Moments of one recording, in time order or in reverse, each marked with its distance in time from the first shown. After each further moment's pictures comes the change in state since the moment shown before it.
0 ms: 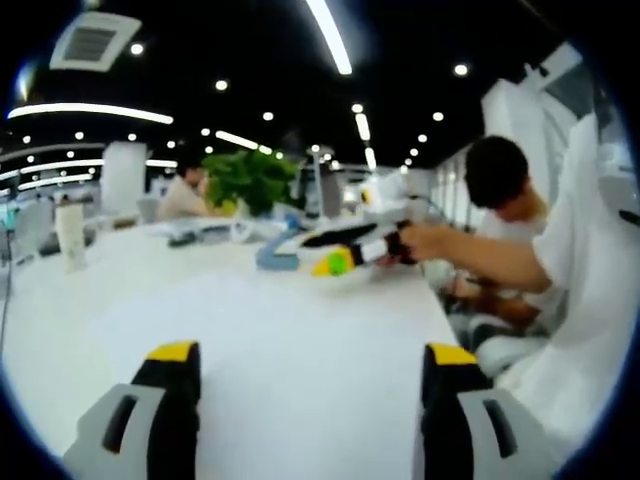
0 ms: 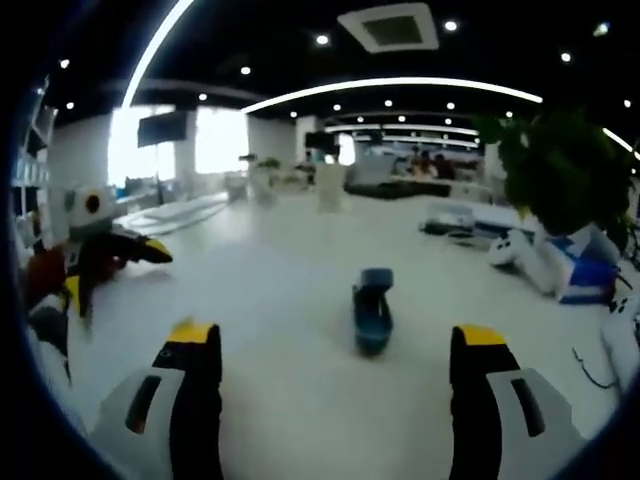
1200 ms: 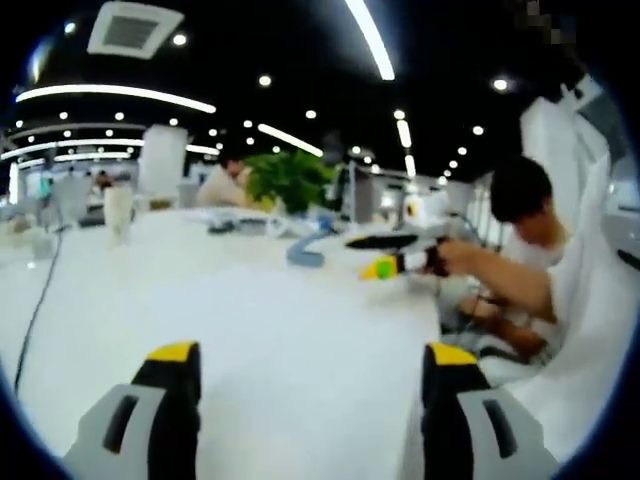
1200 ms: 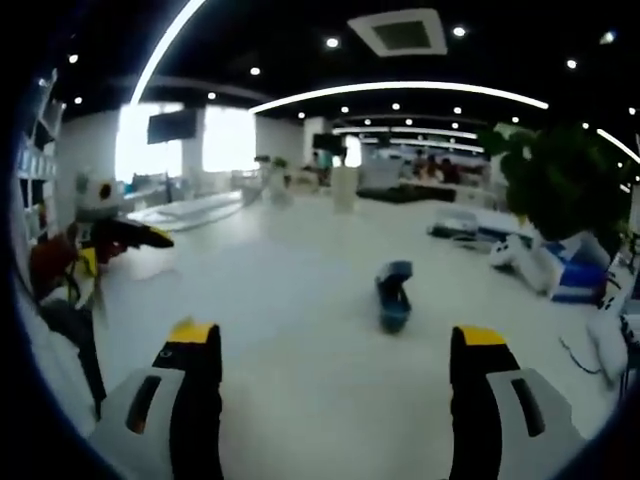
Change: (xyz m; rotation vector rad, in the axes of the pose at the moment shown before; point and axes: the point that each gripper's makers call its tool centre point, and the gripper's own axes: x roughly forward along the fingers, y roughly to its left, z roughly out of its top) left arm -0.056 -0.002 0.002 -0.128 0.007 0.162; right arm -0.035 0.022 -0.002 -0.031 -0.004 0.018
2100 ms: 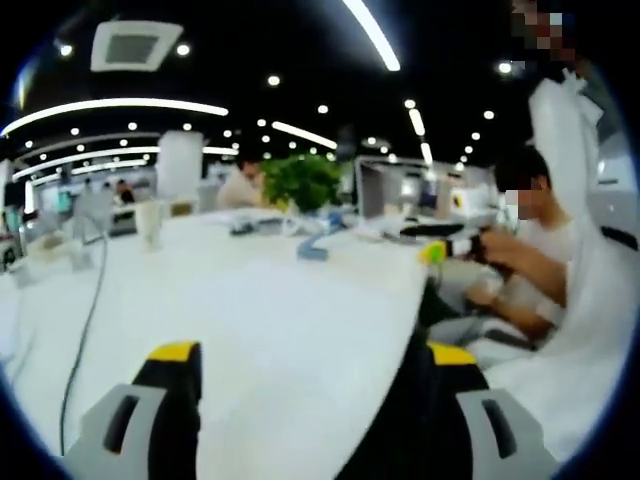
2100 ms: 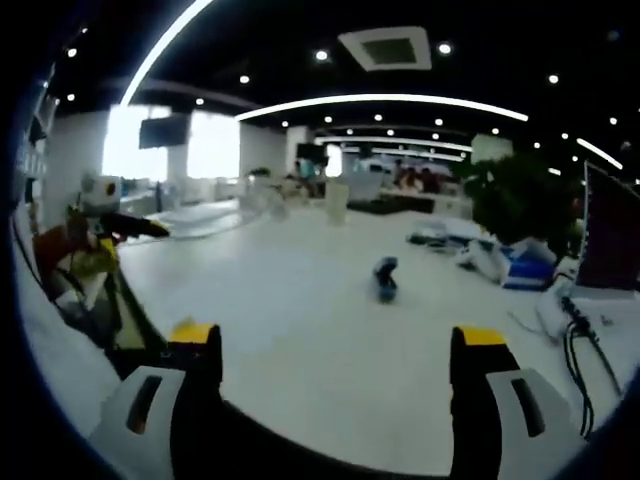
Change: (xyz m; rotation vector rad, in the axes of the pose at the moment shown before) left arm -0.078 -0.020 0.006 0.063 0.037 0.114; right arm -0.111 0.039 0.009 0.009 -0.047 -0.106
